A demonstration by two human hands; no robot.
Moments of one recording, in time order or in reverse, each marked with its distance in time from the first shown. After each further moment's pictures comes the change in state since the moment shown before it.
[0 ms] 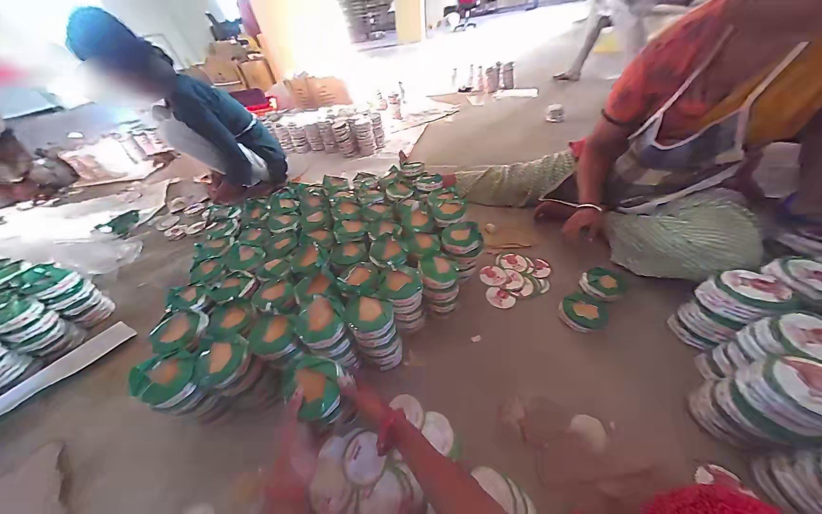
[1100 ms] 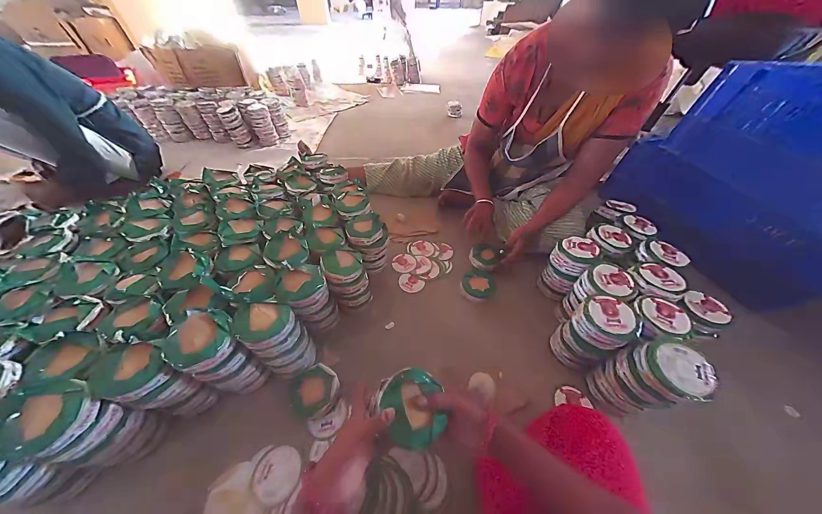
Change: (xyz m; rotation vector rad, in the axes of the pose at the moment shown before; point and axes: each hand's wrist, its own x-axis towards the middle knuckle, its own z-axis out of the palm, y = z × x) left_hand -0.109 -0.064 0.148 0.366 -0.792 -0.226; right_hand -0.237 -0.035 -0.195 0.362 0.115 0.194
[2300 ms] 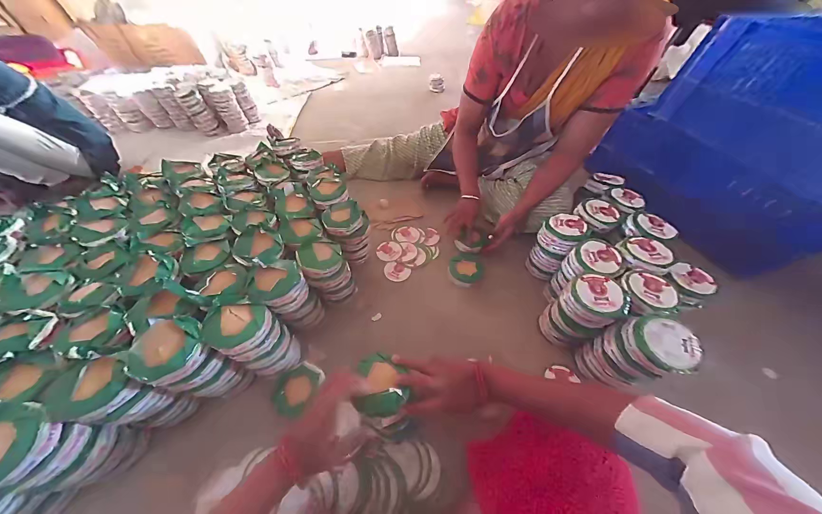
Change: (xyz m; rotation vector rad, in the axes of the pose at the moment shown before) left_hand 0.050 -0.001 -0.065 1.112 -0.118 1.162; right_hand 0.030 -0.010 -0.073 -1.854 -0.431 -1.081
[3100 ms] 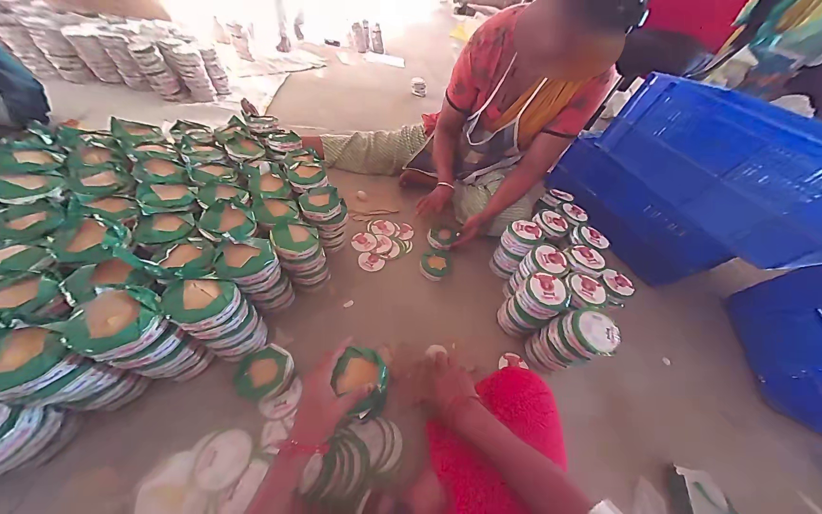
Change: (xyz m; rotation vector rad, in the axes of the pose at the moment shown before) left_hand 0.020 0.048 0.041 -0.370 0.123 -0.666; right_hand -0.007 -0.070 -0.006 0.238 -0.503 1.493
